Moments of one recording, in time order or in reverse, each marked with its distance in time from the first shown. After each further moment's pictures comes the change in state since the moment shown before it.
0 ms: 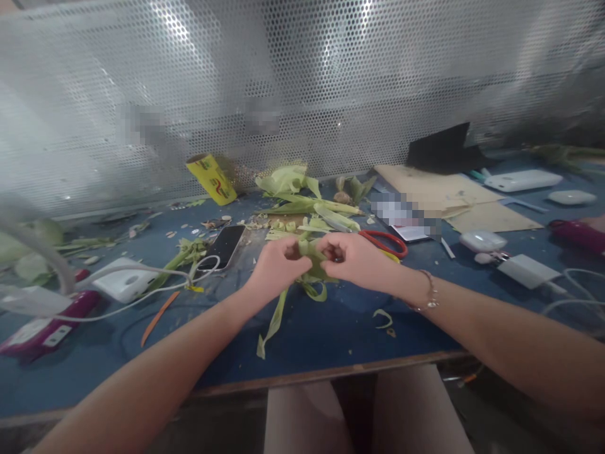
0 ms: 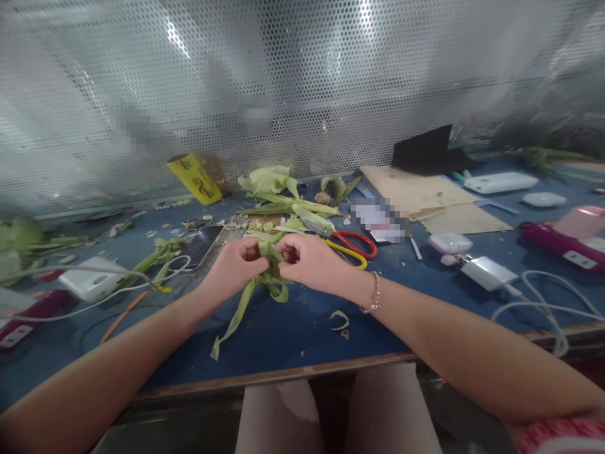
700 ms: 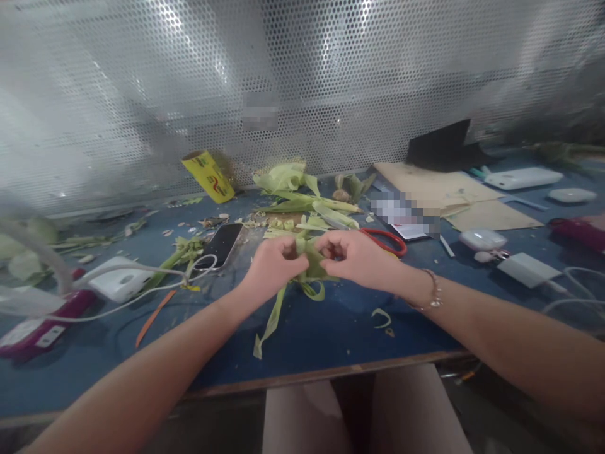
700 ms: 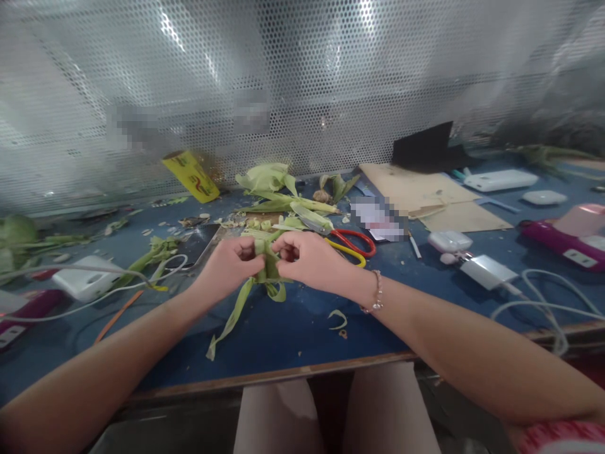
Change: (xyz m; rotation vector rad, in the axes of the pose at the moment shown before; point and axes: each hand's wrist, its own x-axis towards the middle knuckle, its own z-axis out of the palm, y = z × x) left_hand -0.002 0.005 -0.002 0.014 0.000 -0.009; right_hand -0.001 0.004 -0.001 0.103 -0.008 0.019
